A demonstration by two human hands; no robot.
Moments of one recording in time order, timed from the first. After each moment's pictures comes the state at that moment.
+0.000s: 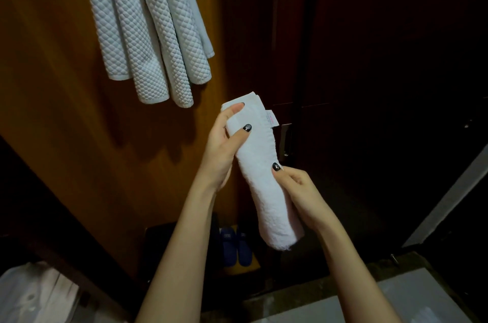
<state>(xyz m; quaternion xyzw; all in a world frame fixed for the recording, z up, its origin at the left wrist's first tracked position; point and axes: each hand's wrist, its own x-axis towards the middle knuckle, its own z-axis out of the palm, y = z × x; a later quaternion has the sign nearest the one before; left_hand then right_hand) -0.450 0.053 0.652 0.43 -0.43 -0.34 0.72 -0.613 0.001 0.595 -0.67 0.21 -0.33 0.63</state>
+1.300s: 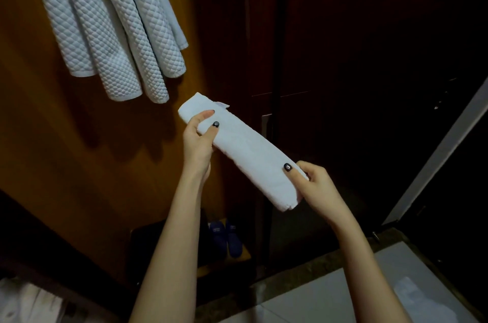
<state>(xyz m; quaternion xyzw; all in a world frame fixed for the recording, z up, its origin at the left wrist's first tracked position) -0.435 0.015 0.624 0.51 -0.29 -0.29 0.76 -0.664 -0.022 0.577 -0.72 0.35 -0.36 0.48</state>
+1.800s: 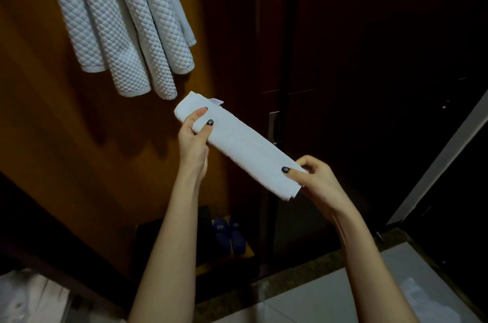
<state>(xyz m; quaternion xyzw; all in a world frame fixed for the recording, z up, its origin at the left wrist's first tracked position) -0.409 0.024 0.612 0.45 -0.26 -0.30 0.80 -0.654 -0.030 0.567 -0.62 0.33 -0.36 0.62</state>
